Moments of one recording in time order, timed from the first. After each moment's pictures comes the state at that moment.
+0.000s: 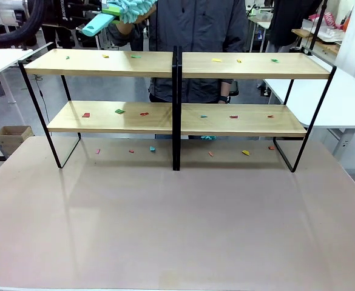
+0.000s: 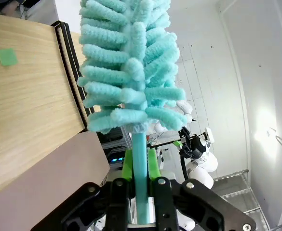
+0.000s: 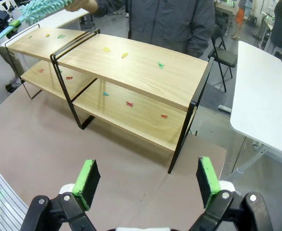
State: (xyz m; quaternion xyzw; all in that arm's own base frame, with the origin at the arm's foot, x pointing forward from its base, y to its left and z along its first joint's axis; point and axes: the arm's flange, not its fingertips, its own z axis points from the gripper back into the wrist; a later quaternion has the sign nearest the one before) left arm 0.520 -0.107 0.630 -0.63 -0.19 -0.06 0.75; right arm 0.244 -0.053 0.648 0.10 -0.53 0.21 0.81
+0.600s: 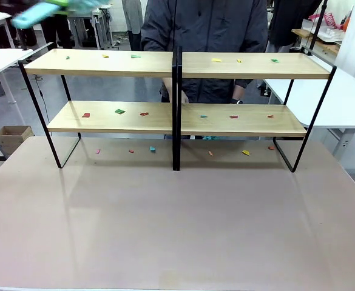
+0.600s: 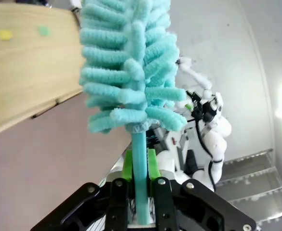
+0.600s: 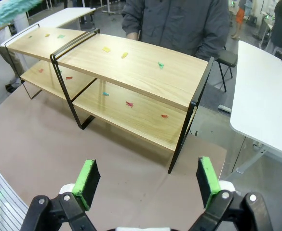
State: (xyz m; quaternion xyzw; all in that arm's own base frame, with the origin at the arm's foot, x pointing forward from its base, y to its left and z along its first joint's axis) left arm 0.445 0.015 0.685 -0.56 -0.20 -0.12 0.79; right arm 0.244 -0.053 0.648 0.10 -0.53 0.21 0.81
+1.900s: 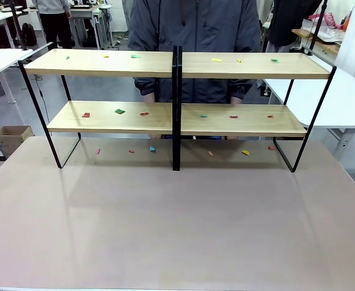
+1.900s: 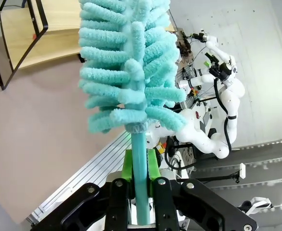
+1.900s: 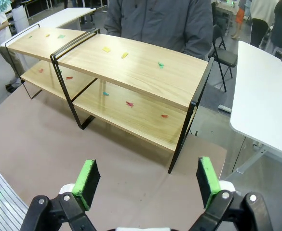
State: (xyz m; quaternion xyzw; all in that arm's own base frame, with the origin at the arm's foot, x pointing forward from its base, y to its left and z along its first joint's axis) left arm 0.332 0.221 0.724 -0.49 -0.17 -0.13 0.84; right arm 0.244 -0.053 0.648 0.10 -0.53 0.21 0.81
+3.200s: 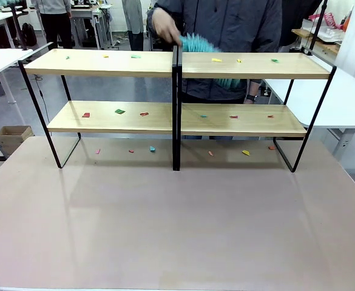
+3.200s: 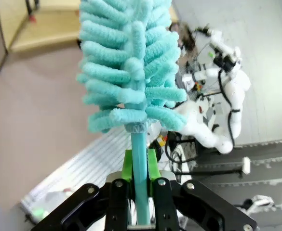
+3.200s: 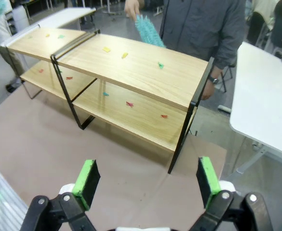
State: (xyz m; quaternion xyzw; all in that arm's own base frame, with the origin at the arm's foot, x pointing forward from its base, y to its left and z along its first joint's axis) left arm 0.281 0.192 0.715 -0.48 -0.15 -0.13 0.85; right arm 0.244 -0.053 0.648 0.10 -0.53 0.21 0.81
